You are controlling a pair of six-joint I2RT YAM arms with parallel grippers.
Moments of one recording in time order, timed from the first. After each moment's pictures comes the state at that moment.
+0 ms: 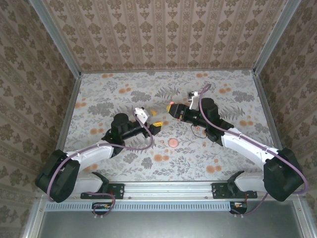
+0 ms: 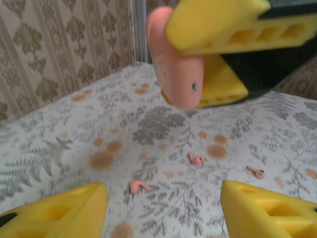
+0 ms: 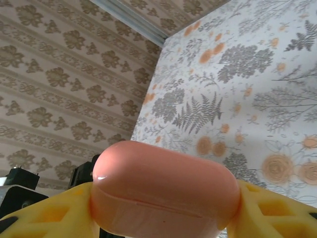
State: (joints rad) left arm -0.64 1.26 0.48 0.67 0.48 0.06; right arm 0.54 1.27 0.77 0.24 -0.34 0.86
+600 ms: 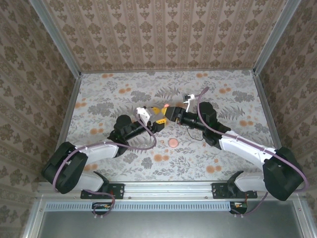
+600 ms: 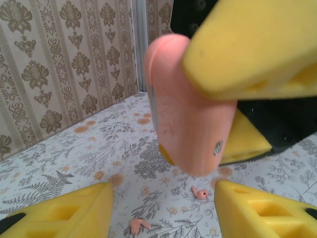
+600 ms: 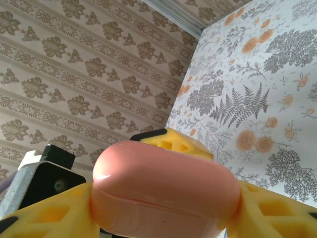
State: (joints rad) left arm -0.69 1.37 0.48 0.91 0.43 0.01; right arm 0.60 1.28 0.73 0.39 -0.38 0.94
